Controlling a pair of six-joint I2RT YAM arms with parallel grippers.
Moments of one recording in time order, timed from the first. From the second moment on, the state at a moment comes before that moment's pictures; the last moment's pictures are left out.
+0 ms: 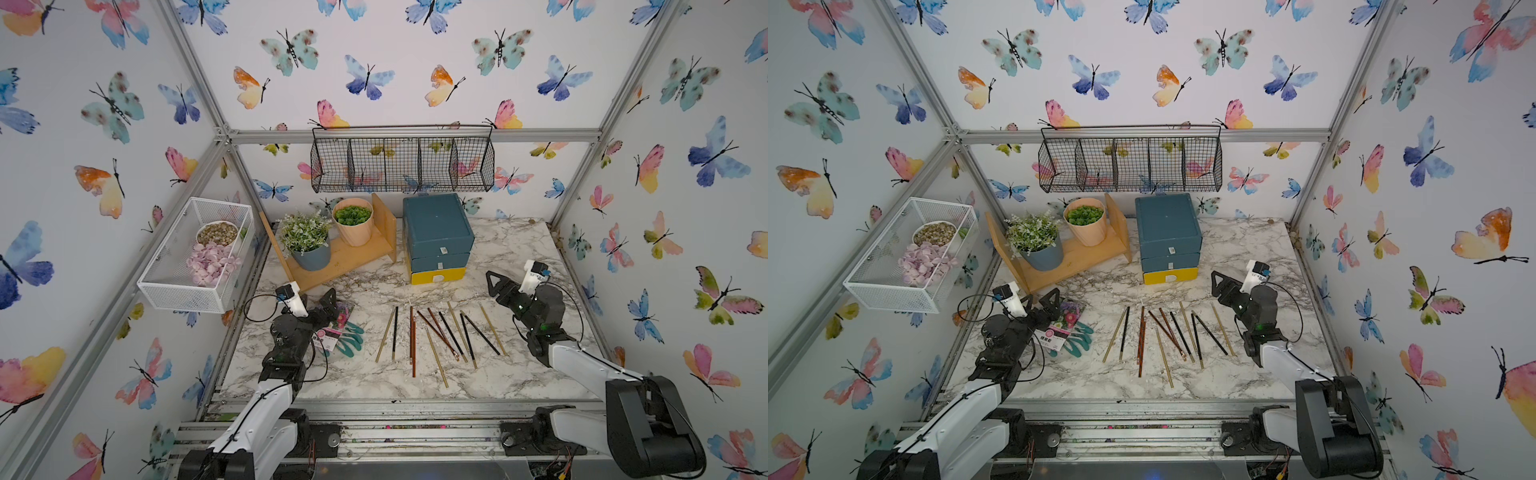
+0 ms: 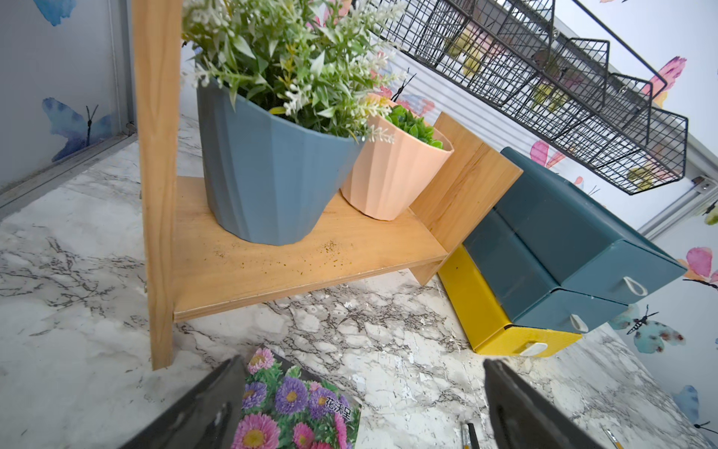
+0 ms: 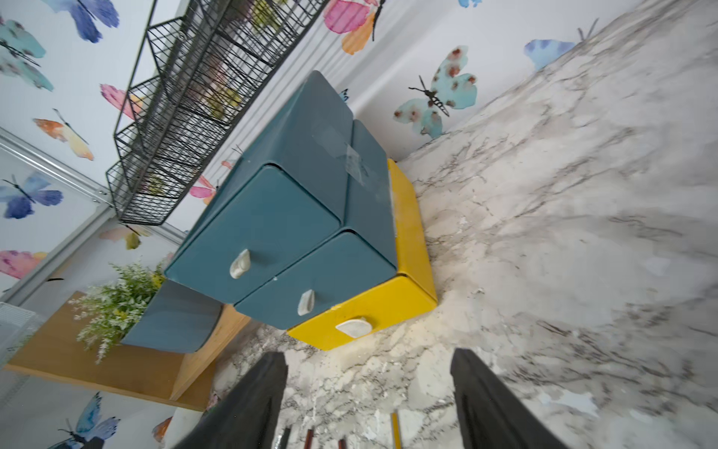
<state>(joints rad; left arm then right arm) -0.09 0.89 0.22 0.54 0.11 -0.44 0.17 1.26 0.45 0.64 -0.27 0.67</state>
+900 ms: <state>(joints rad) -0.09 0.86 0.28 0.47 0.17 -0.49 0.40 1.65 0.80 0.71 -0.25 0.86</state>
